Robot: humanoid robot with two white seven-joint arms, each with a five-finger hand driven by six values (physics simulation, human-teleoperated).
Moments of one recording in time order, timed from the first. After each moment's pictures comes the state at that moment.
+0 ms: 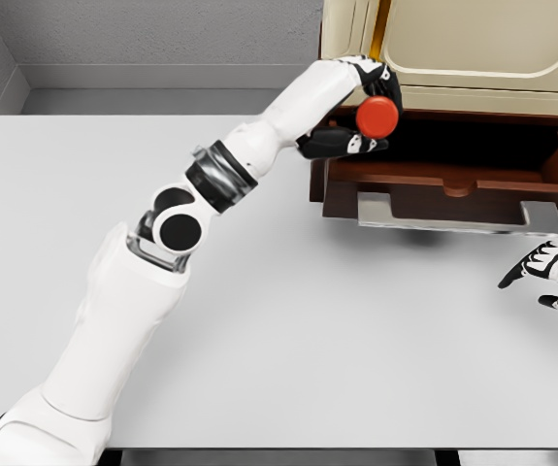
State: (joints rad) left arm -0.56 0.00 -0.45 -1.57 -0.42 -0.26 -0.27; right arm 0.35 -1.24 -0.03 -1.74 0.20 -0.61 0.20
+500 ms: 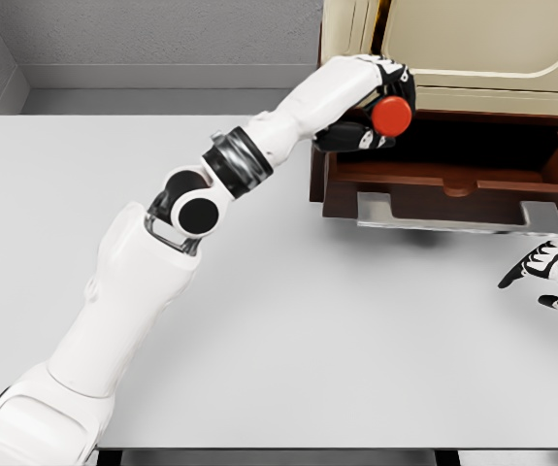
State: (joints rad) left arm -0.64 0.00 -0.50 -1.48 -0.49 -0.26 -0.27; right arm 0.35 -1.24 -0.03 -1.74 0.20 -0.61 0.20
